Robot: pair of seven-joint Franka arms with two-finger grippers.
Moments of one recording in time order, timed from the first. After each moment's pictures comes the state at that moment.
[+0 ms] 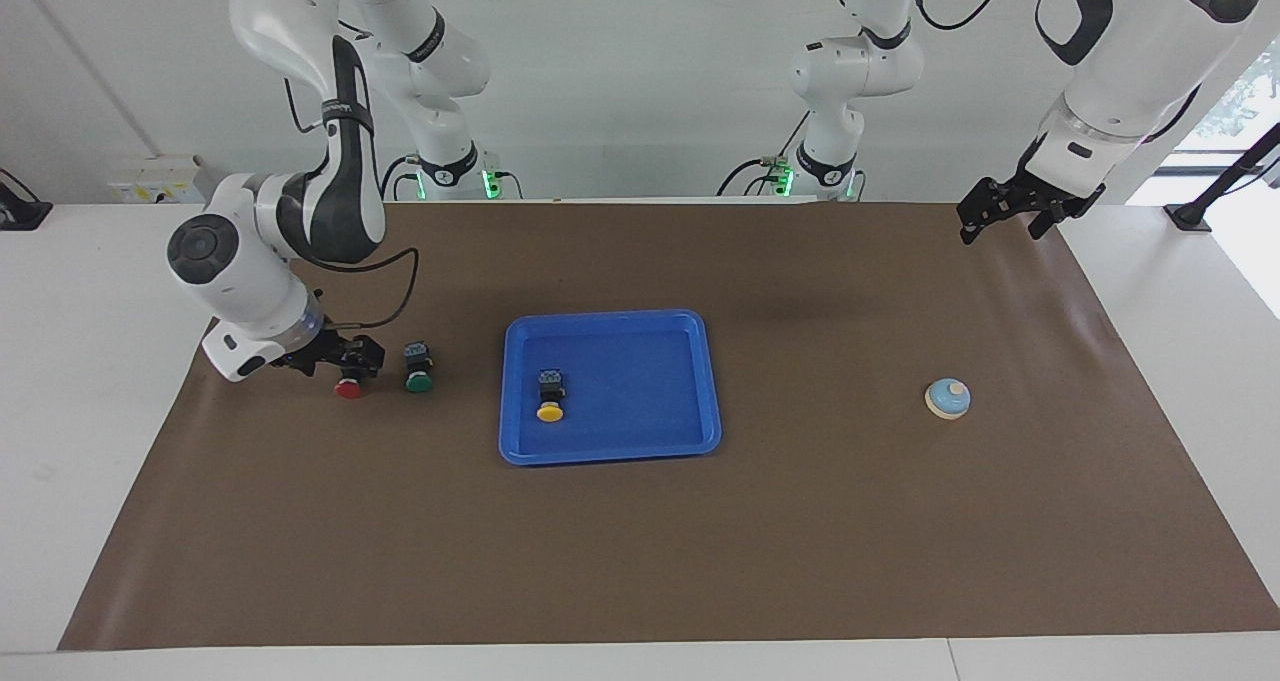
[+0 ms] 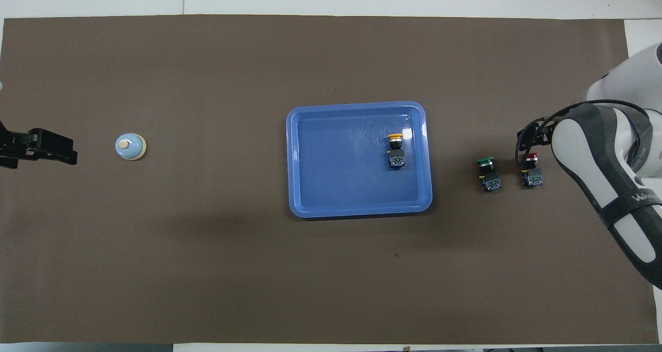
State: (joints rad) left arm 0.02 -0.03 -0.05 -1.67 0.01 1.54 -0.02; right arm -0.16 0.25 0.04 -1.89 -0.03 2.00 -0.08
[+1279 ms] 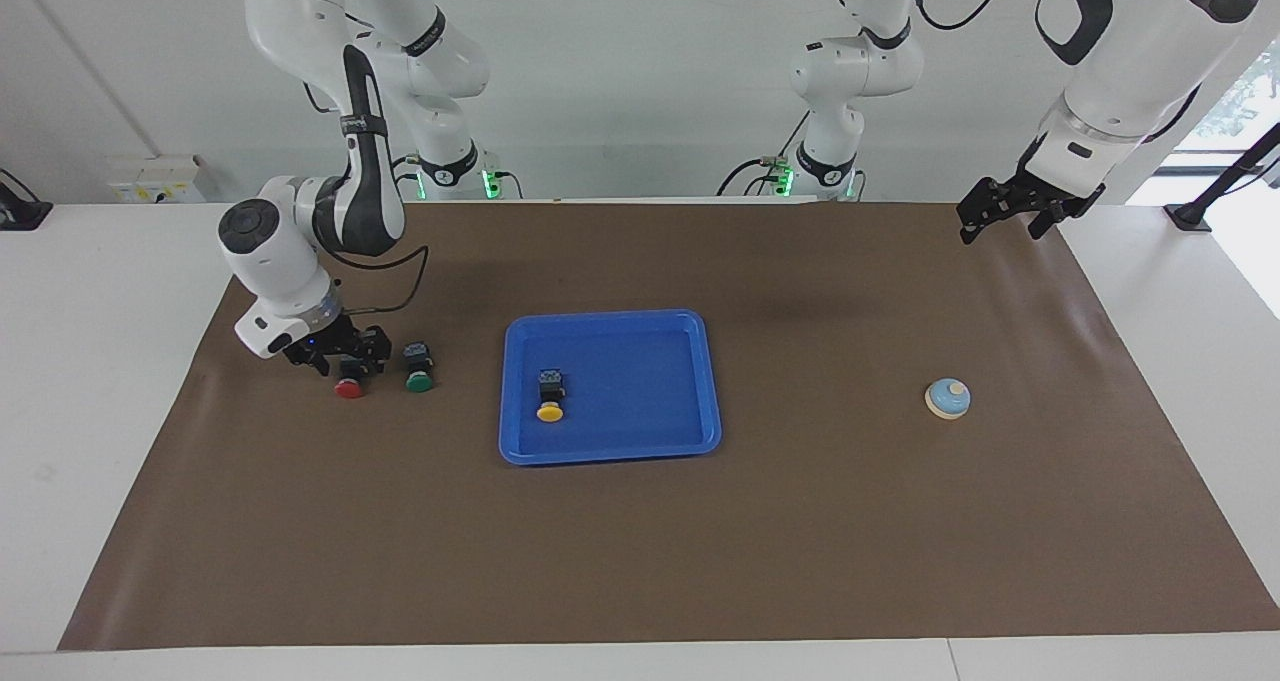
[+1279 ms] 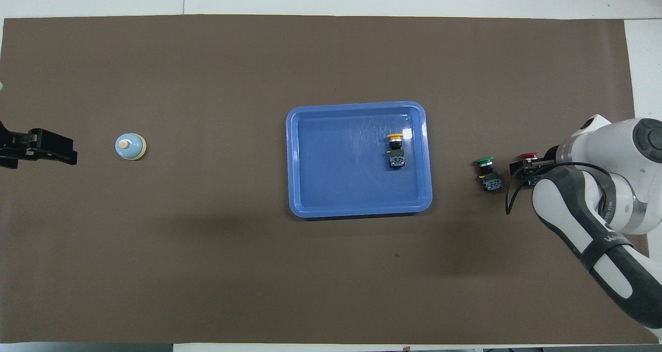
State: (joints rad) left arm 0.02 -0.03 -0.05 -1.67 0.01 1.54 -0.02; right arm -0.18 0.17 0.04 -2.24 -0.03 2.39 -0.16
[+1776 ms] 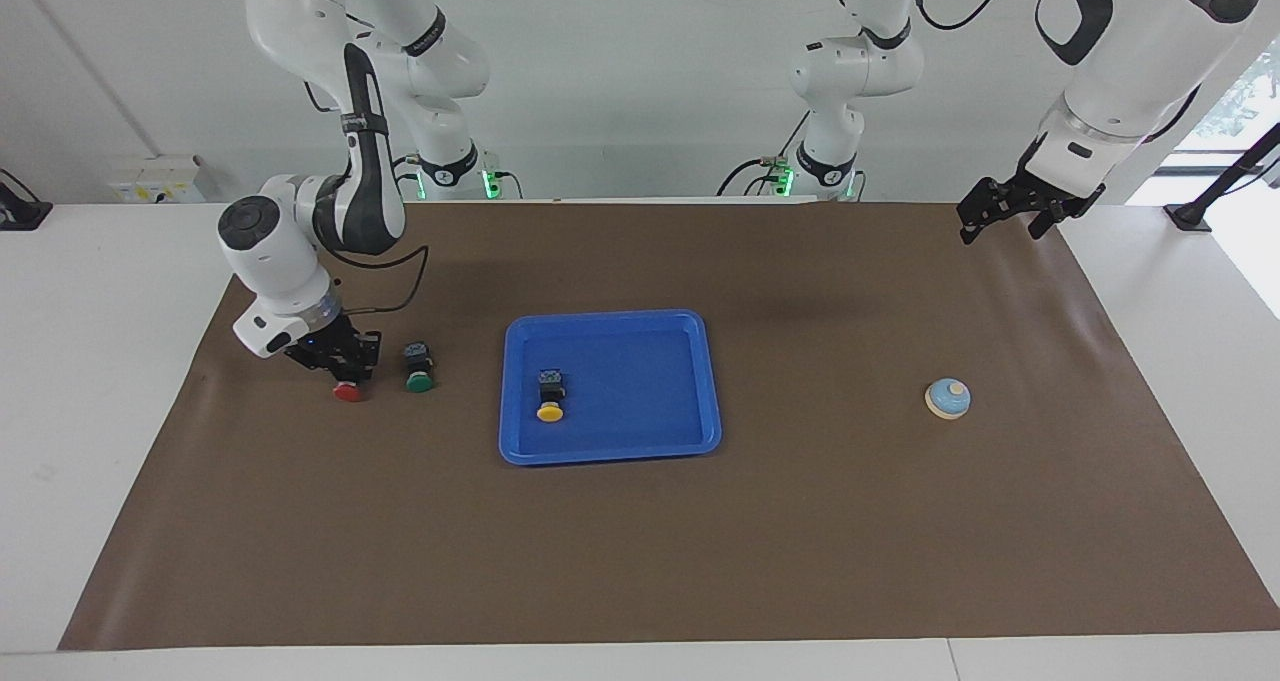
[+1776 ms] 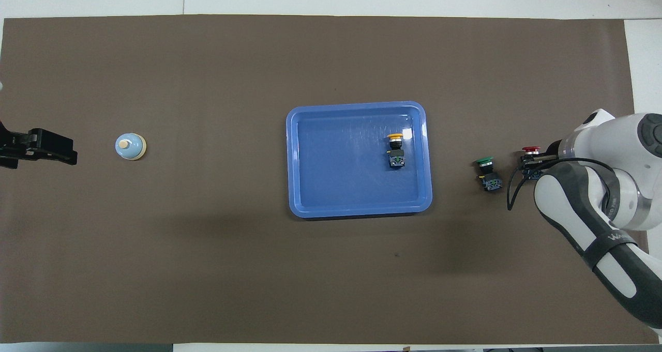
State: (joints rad) left arm 0.02 -0.03 -0.05 -1.67 0.01 1.54 -0.02; right arm -0.17 0.16 0.05 -2.16 -0.03 2.31 -0.14
